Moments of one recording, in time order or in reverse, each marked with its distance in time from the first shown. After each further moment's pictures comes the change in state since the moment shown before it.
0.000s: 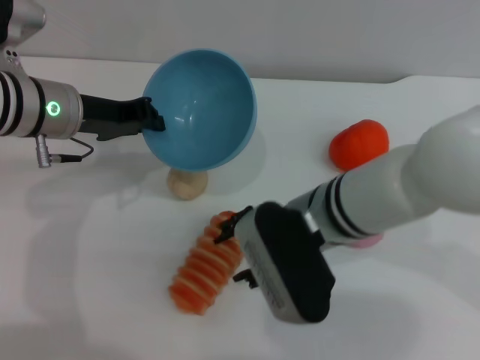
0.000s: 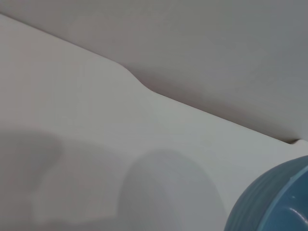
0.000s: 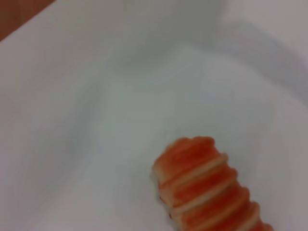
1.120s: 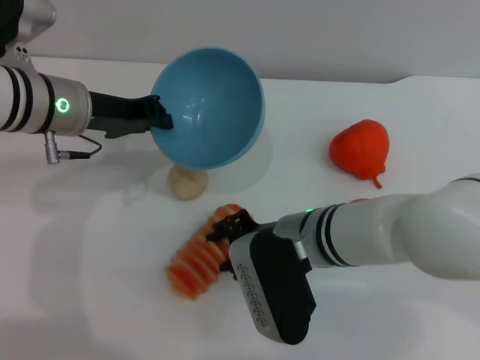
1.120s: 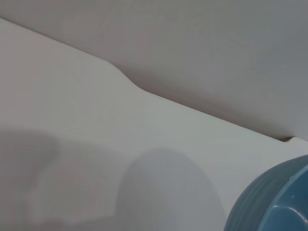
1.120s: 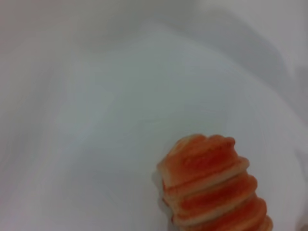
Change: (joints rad) left arm -0.027 -0.002 0.000 -0.027 -0.002 -0.006 0.005; right arm 0.011 0.000 -0.291 0.154 0.200 0.432 -0.003
